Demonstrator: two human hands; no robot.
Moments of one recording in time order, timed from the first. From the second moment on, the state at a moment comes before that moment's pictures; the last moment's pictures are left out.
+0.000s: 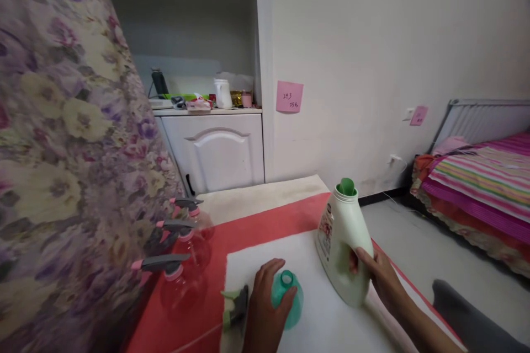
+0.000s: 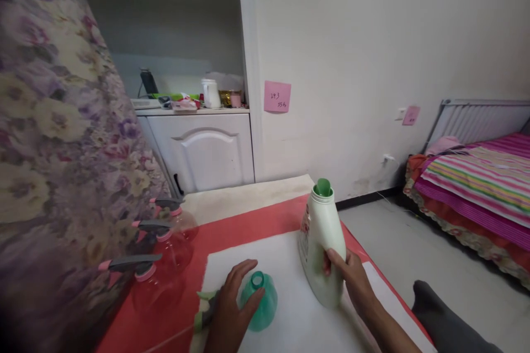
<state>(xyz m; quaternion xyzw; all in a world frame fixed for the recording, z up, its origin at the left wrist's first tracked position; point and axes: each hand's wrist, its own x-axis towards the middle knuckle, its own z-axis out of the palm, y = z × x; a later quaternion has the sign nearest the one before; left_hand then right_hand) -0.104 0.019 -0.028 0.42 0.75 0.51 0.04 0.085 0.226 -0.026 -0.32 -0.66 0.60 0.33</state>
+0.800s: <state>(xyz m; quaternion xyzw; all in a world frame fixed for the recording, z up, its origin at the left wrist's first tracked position) -0.108 0.015 -0.044 0.39 0.74 0.53 0.13 0.141 0.230 0.046 -0.36 -0.72 0.53 0.26</state>
